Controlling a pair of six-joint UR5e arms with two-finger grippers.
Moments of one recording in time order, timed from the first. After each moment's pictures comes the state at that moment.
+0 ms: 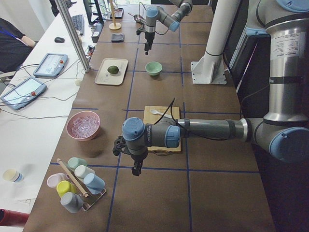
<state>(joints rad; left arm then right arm) -1.52 -1.49 -1.65 -1.61 -2.33 0.14 0.76 -0.94 1.71 -1.61 2.02 1.14</state>
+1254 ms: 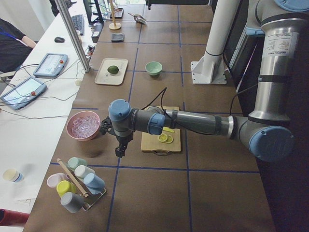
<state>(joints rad) -1.48 -1.61 -1.64 -1.66 -2.37 0.14 1.40 -1.60 1.83 -1.66 2.28 -0.07</state>
